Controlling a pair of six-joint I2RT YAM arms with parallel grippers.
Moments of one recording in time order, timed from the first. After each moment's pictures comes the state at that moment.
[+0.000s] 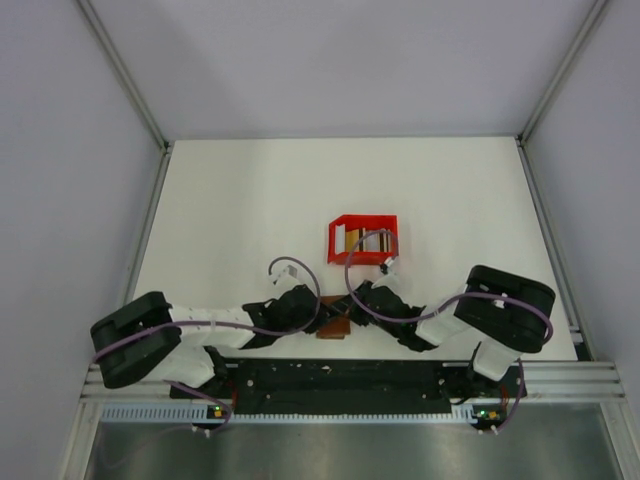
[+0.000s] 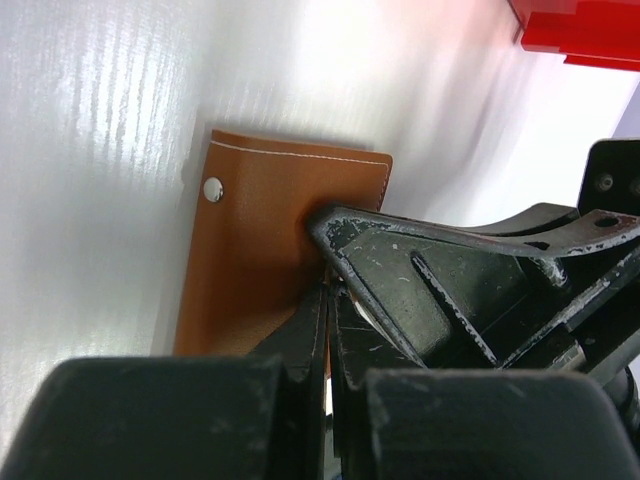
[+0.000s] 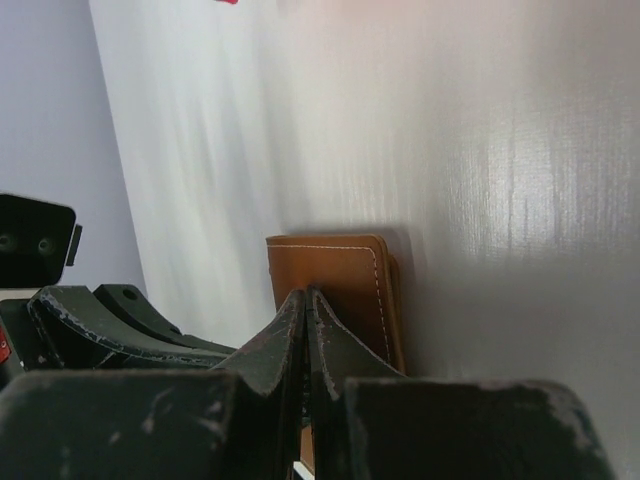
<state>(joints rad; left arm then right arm) -1.06 1.34 0.35 0.23 -0.21 -1.51 1.08 1.68 0.34 0.82 0.26 1.40</state>
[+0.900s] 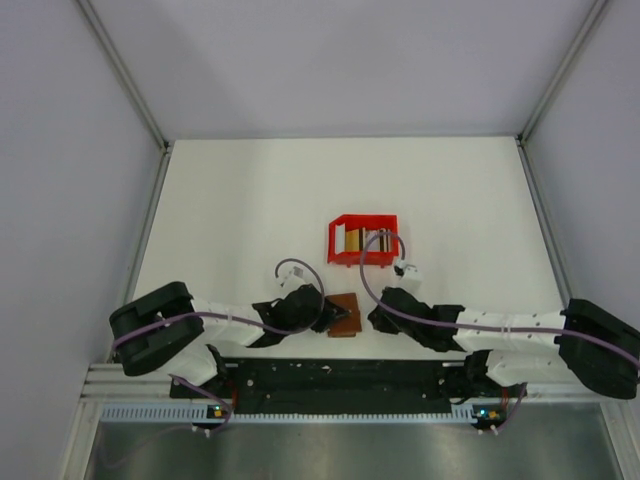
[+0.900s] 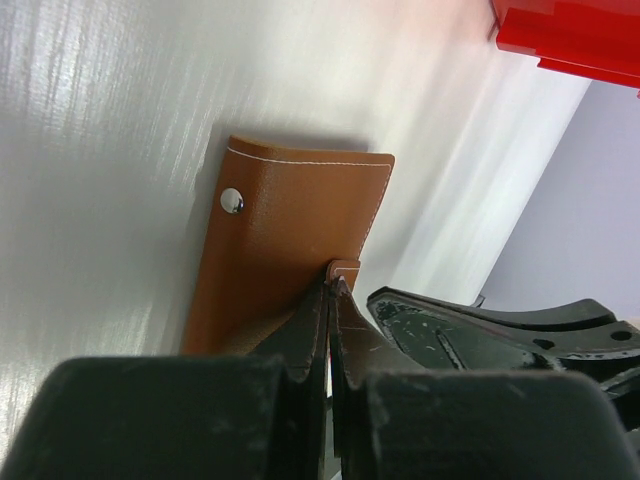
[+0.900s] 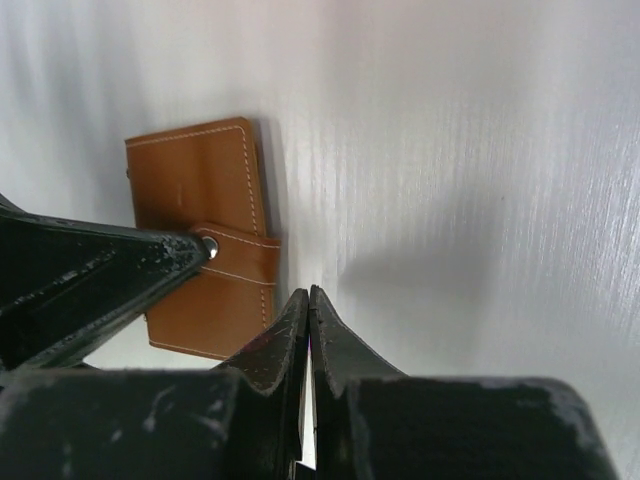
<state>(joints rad) -1.06 1.47 0.36 0.39 -0.18 -1.63 1.11 1.14 0.37 -0.03 0.39 1.13</state>
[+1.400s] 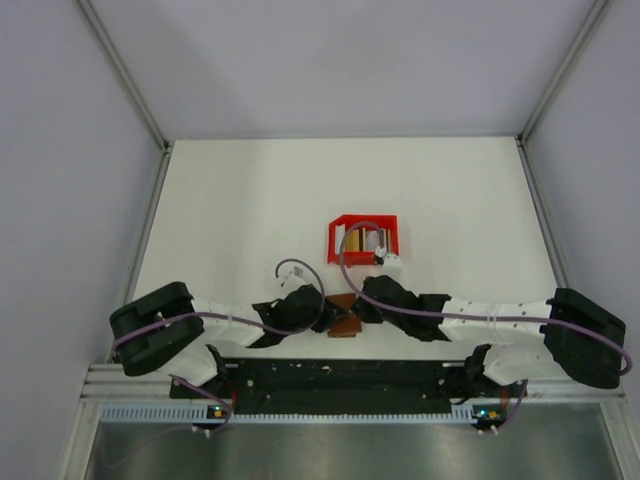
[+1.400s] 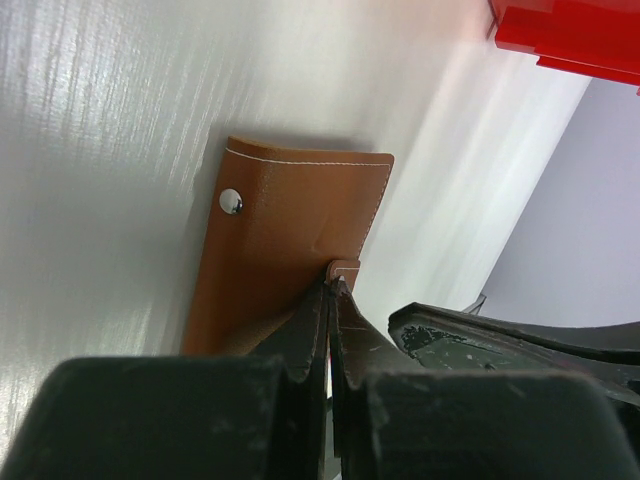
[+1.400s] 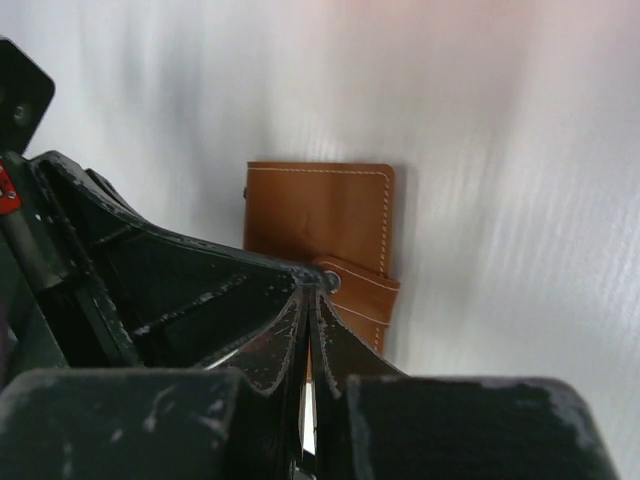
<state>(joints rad) -1.06 1.47 0.36 0.40 -0.18 -1.62 1.11 1.24 0.50 -0.01 0.32 1.00</state>
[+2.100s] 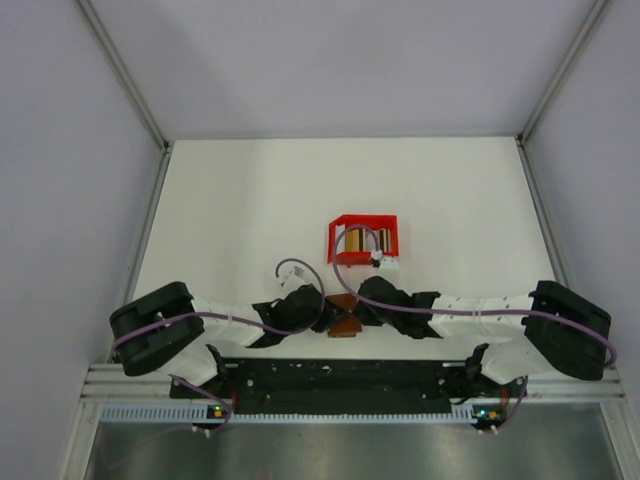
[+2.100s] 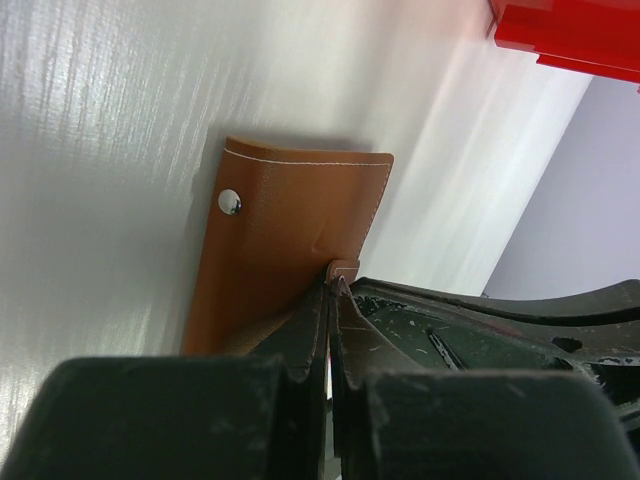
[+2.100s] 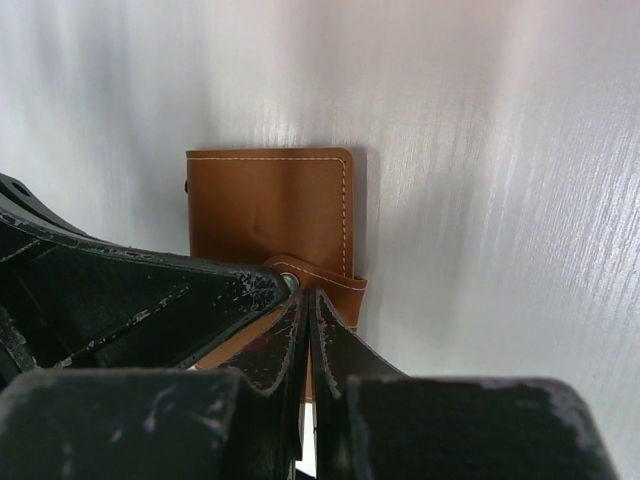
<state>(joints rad) -1.06 1.47 0.36 0.40 -0.18 -1.61 1.11 1.34 0.54 -0.05 0.32 1.02</state>
